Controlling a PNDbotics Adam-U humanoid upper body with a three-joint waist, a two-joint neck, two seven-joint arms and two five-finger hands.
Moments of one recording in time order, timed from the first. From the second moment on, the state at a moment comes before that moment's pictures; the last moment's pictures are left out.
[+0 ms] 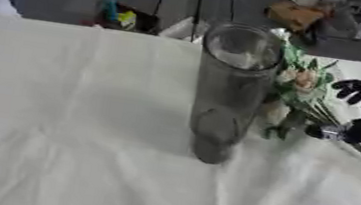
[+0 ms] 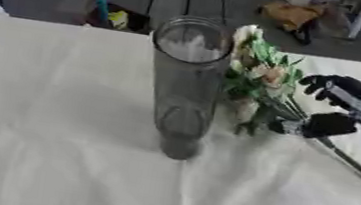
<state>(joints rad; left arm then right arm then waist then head) -0.34 0.11 0.07 -1.98 -0.19 -0.20 0.13 -0.52 -0.90 0.11 -1.62 0.52 0.34 0.49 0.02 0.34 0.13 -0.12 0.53</state>
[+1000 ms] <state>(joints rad) -0.34 0.11 0.07 -1.98 -0.19 -0.20 0.13 -0.56 -0.85 0.12 -1.45 0.55 0.31 0.36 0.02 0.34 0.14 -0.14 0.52</state>
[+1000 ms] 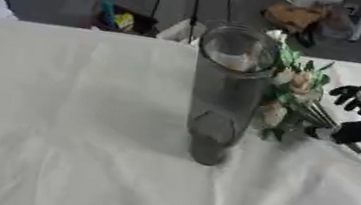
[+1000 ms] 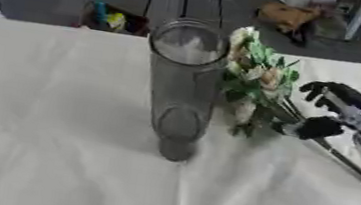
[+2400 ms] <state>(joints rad) -0.34 0.10 0.07 -1.98 -0.19 -0.19 0.12 -0.57 -0.82 0.12 -1.38 0.59 0.22 0.25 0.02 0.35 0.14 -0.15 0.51</state>
